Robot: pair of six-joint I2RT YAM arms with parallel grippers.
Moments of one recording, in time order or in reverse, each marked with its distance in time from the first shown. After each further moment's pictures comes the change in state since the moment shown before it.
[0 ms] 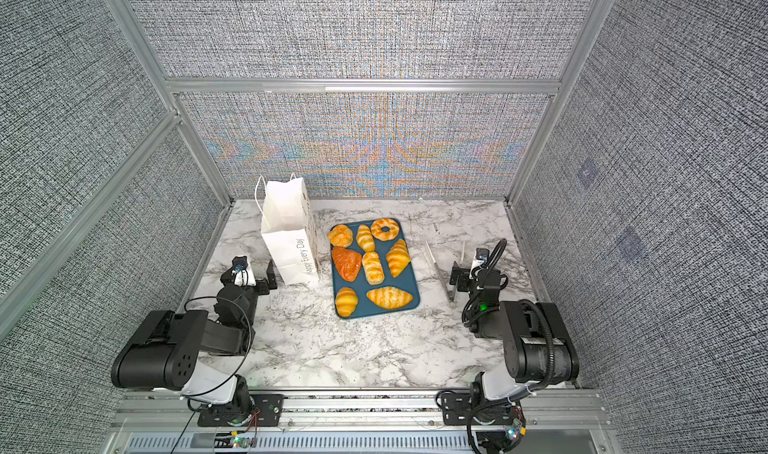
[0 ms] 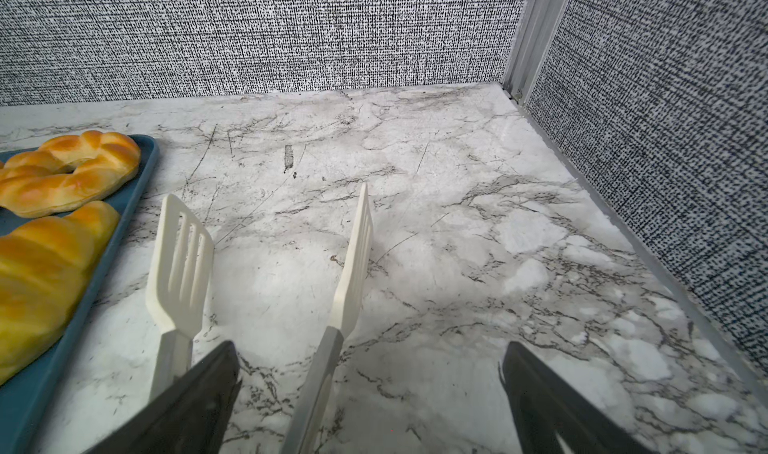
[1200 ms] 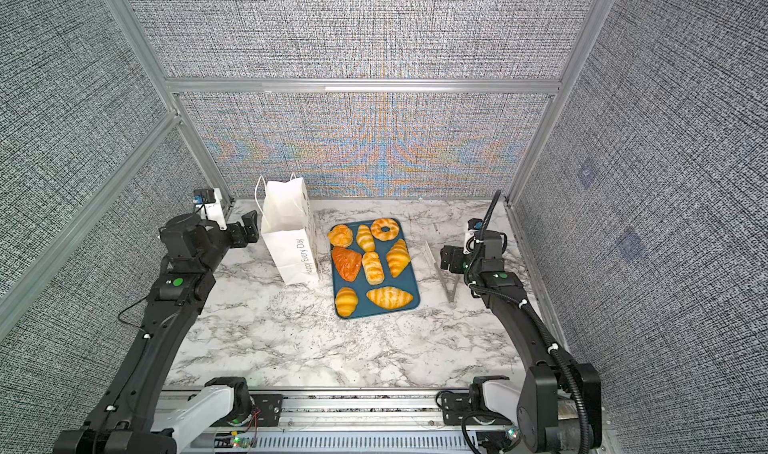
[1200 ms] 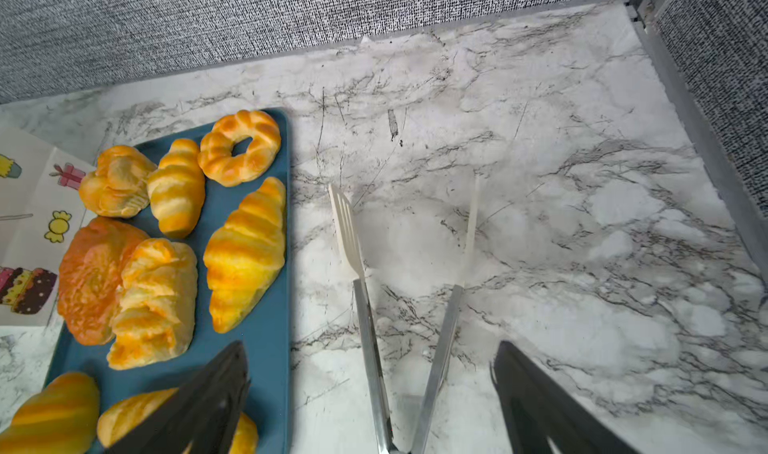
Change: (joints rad) left arm -0.006 -0.441 0.880 -1.493 0.163 -0.120; right arm 0.120 -0.330 0.488 -1.141 -0.113 0.128
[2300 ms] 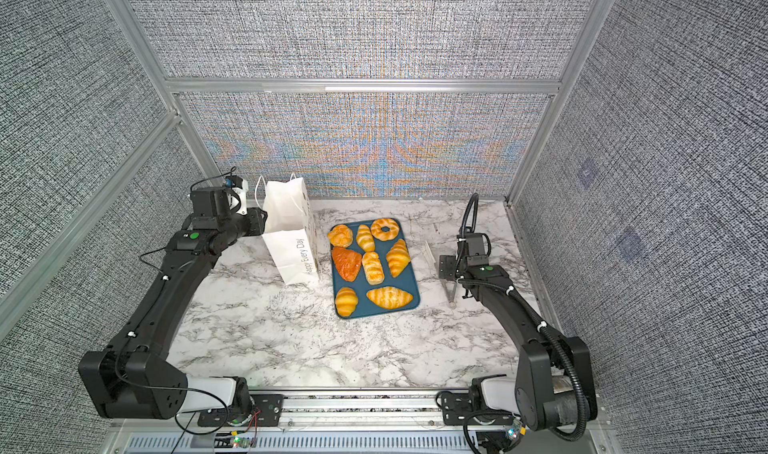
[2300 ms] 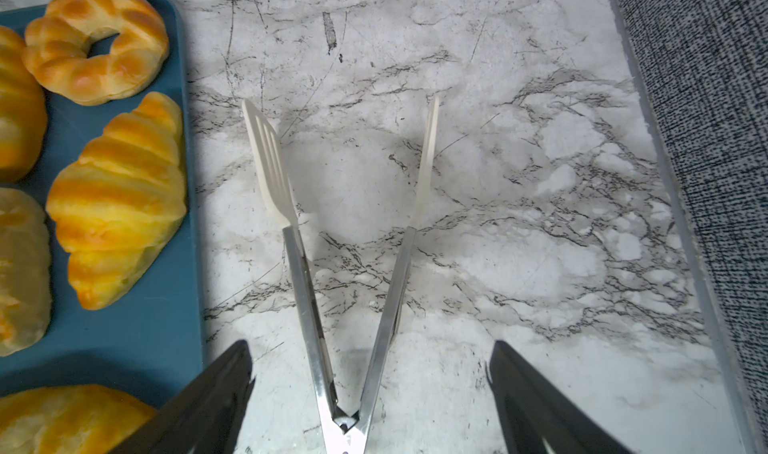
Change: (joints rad) left arm -0.021 0.328 0.280 -0.270 0.076 -0.038; right arm 0.080 0.122 0.035 -0.122 0.251 -0.017
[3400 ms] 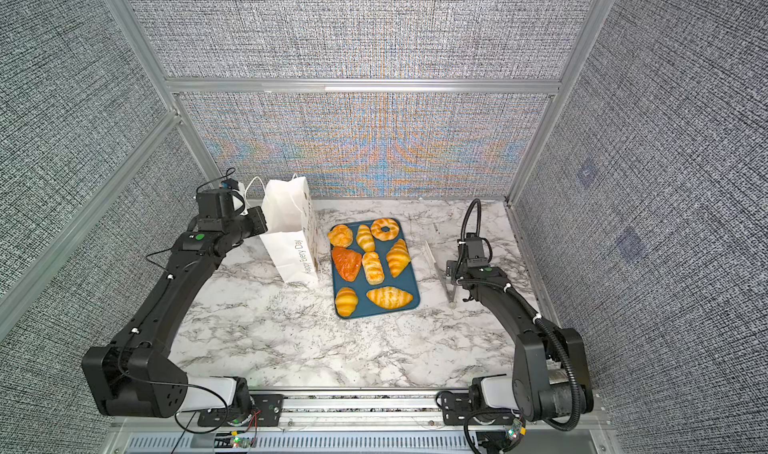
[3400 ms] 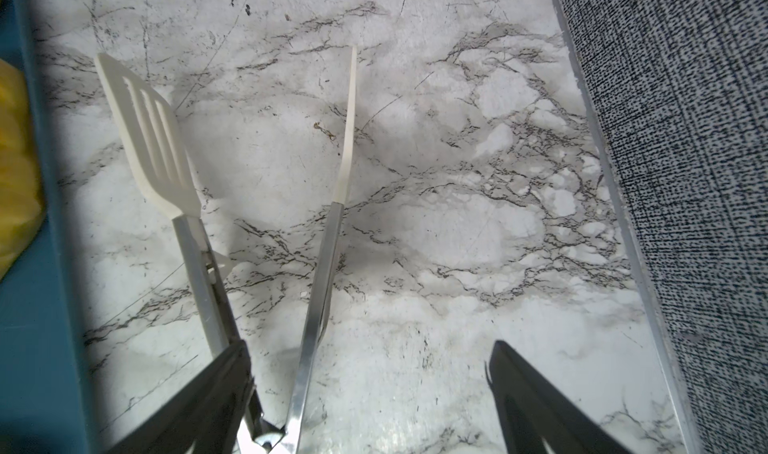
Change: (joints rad) left arm -0.014 -0.010 -0.053 0.052 -0.035 -0.222; right arm -0.031 0.039 -0.034 0.000 0.124 0.010
